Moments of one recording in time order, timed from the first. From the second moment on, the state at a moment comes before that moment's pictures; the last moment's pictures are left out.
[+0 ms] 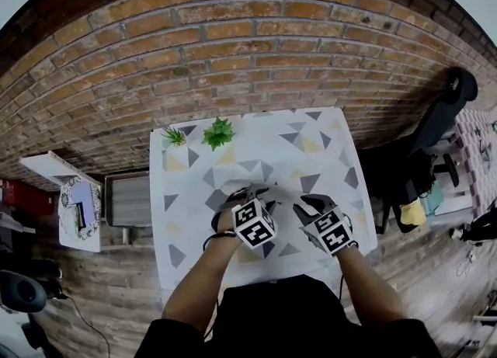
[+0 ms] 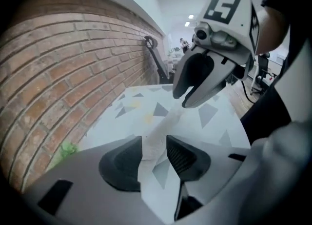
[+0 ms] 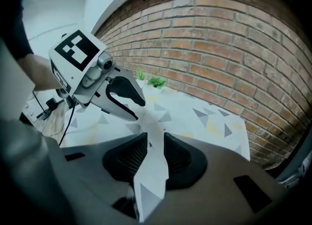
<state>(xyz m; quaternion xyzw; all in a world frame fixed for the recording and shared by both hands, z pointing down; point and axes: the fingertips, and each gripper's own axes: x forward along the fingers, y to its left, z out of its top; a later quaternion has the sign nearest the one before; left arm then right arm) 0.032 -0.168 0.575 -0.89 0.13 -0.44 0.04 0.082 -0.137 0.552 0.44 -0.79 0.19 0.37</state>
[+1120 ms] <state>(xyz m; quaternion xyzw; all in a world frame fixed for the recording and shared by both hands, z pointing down) -0.034 -0.080 0.327 -0.88 0.46 -0.08 -0.04 0.152 -0.047 0.339 0.44 -0.90 0.03 0.07</state>
